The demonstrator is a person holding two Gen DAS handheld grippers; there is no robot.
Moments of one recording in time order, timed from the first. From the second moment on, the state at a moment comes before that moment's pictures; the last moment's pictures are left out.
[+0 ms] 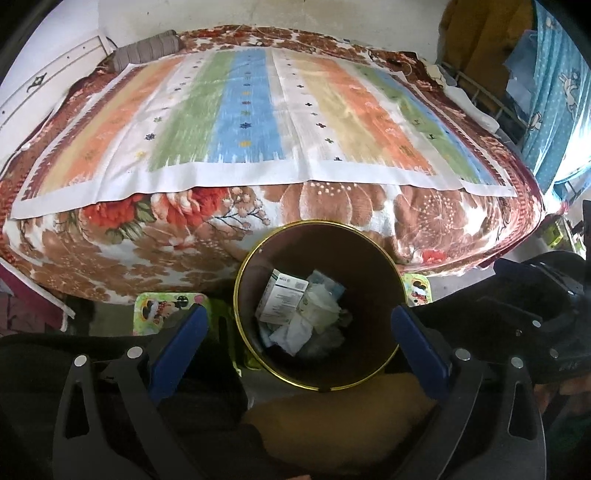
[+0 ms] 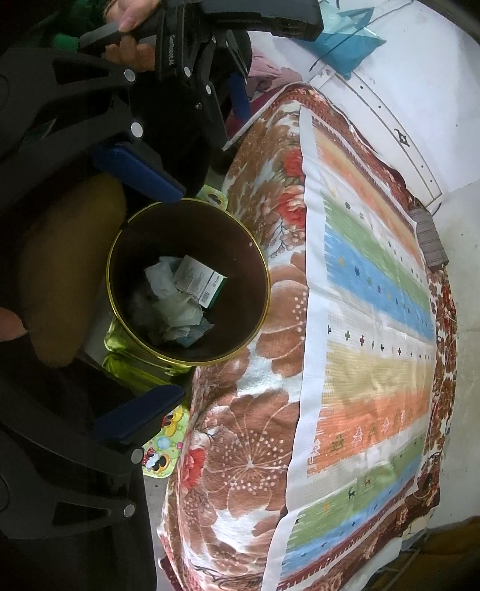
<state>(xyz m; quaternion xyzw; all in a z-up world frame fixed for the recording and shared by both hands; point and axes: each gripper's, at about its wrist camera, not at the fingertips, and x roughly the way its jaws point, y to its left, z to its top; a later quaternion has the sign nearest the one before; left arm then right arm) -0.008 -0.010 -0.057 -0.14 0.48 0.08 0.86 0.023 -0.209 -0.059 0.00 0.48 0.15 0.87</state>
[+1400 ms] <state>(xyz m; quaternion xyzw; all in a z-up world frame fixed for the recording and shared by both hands) -0.009 -0.010 -0.064 -0.15 0.49 0.08 0.85 0.022 -0.206 -0.062 0.01 0.48 0.15 0.86</state>
